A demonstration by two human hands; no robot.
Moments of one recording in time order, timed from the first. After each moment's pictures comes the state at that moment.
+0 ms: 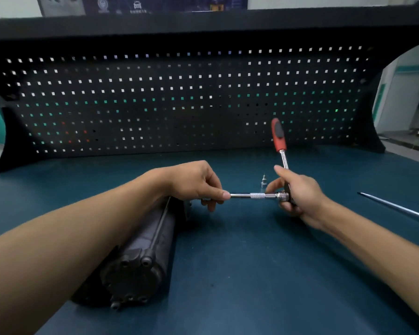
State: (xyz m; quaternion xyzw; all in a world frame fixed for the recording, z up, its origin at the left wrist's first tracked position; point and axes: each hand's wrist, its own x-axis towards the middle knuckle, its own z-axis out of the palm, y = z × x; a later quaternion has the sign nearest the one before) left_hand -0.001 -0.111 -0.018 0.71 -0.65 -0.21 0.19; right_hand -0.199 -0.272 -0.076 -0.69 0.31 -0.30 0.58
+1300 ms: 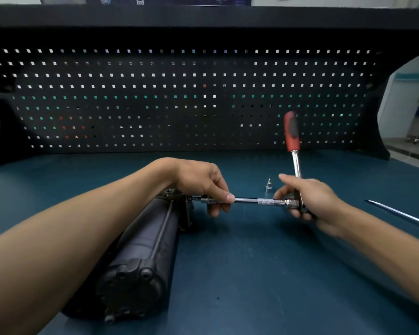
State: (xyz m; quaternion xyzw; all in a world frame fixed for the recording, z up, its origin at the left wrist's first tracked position) left_hand 0.012 -0.124 -0.008 0.69 -0.65 -0.29 0.08; right_hand -0.200 -0.274 -0.070 -0.72 0.32 -0.24 0.57
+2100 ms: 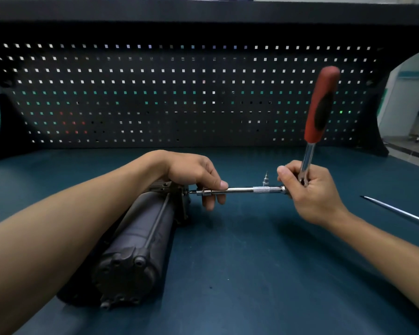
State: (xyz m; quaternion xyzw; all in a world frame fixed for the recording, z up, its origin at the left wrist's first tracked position) left_hand 0.012 -0.118 -0.003 0.69 -0.64 -0.31 0.11; right_hand -0.205 -0.271 -0.079 -0.80 0.11 -0.49 0.33
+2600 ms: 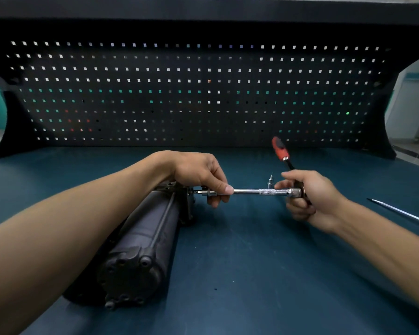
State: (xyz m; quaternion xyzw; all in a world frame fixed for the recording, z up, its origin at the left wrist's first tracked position) left_hand 0.012 -0.118 -0.007 0.69 -0.64 -0.30 0.15; right_hand -0.199 -0.268 -0.063 -0.64 0.31 -0.21 0.67
